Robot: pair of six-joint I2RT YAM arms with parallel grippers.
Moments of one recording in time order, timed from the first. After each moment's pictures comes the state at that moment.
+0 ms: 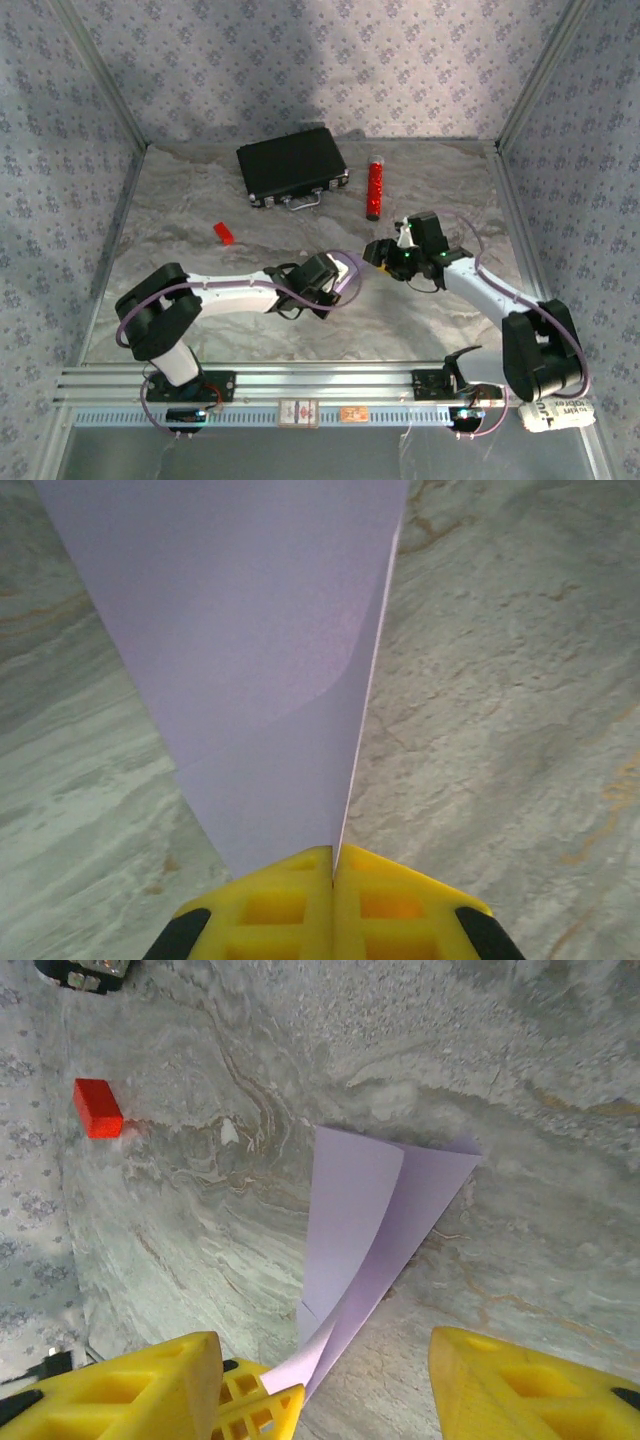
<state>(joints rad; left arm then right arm) -1.03 1.64 0.86 -0.21 0.03 -0.35 0.33 1.28 0.68 -0.26 -0.51 0.75</state>
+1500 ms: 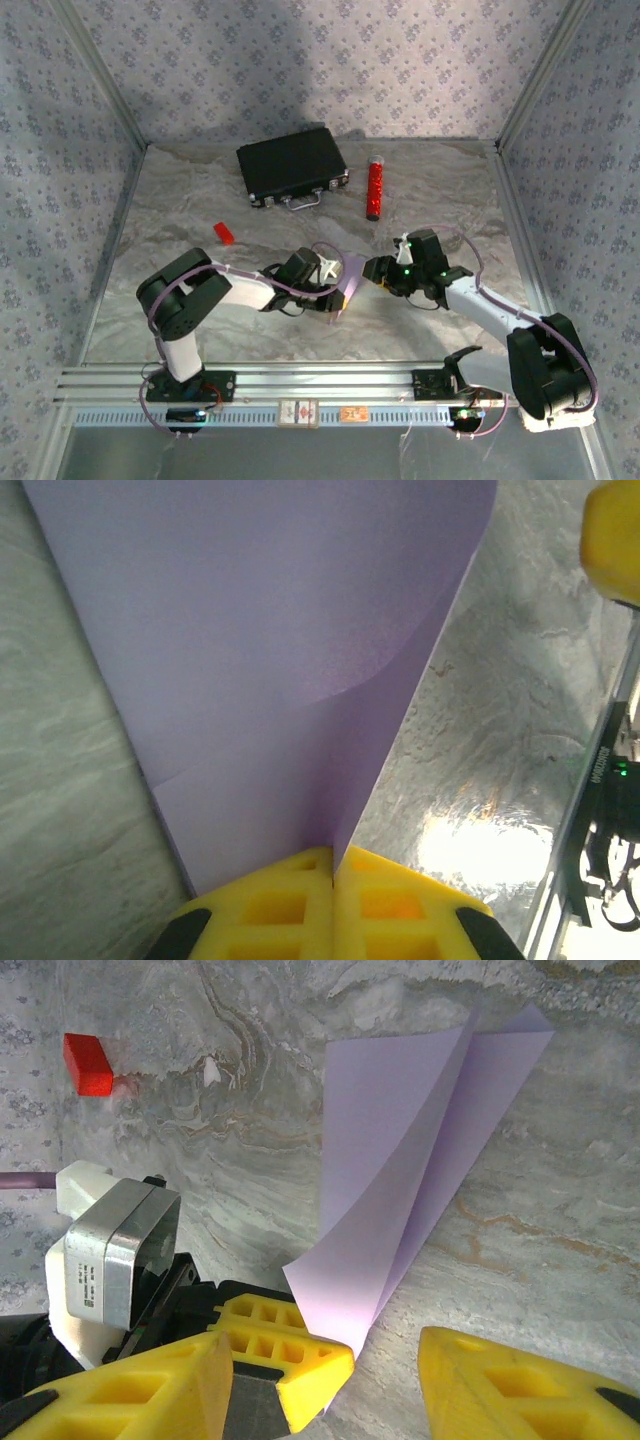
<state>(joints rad) -0.89 1.79 0.71 0.31 0.51 -0.71 0.39 1.20 0.52 -0.16 -0.52 0.80</state>
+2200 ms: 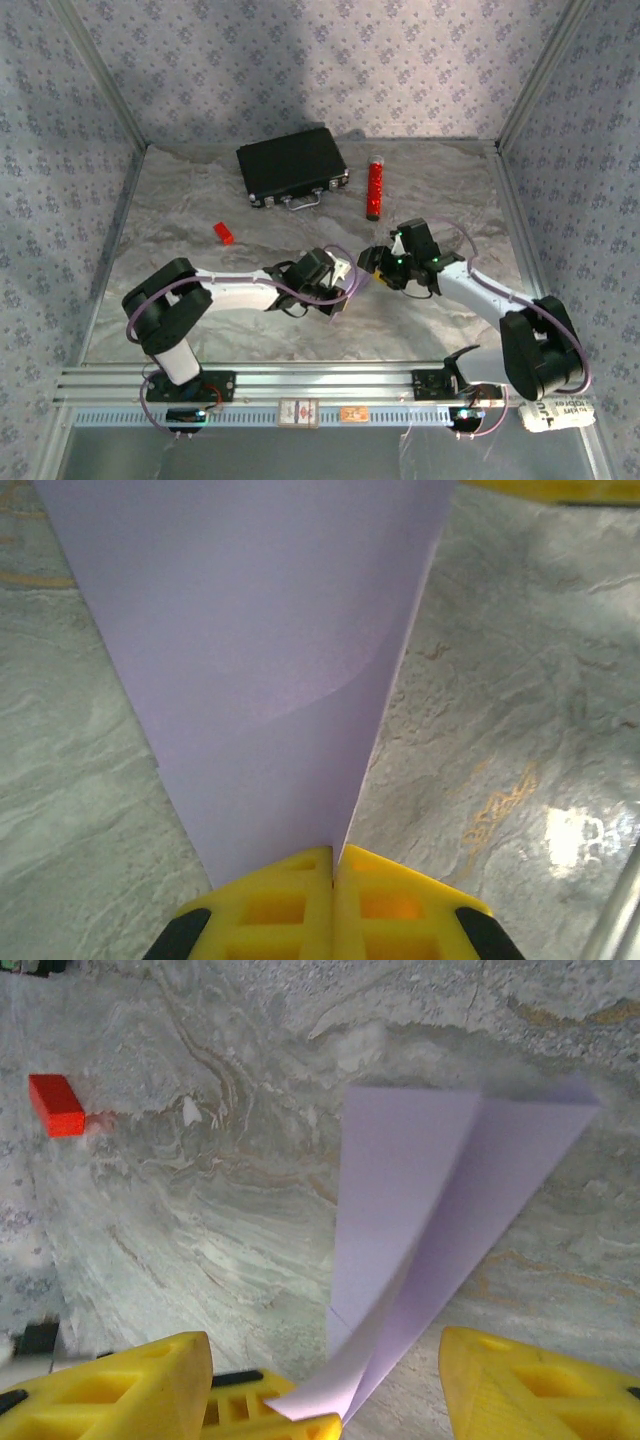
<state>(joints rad) -1.00 1.68 0.83 -0.03 0.23 -0.48 0.41 1.31 0.65 -0.25 -0.44 0.87</state>
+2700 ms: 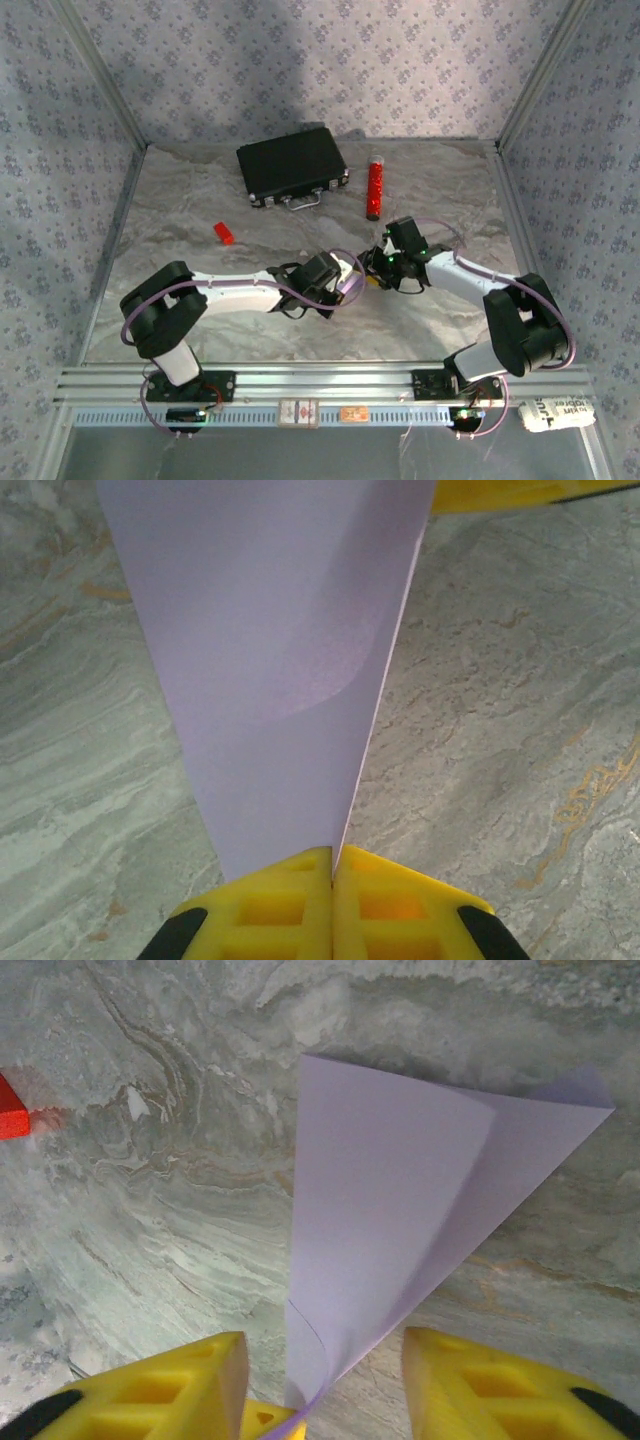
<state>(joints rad) -1.05 1.66 0.88 -0.18 0.04 -0.35 0.45 1.44 0.71 -0.27 -0.44 0.91</state>
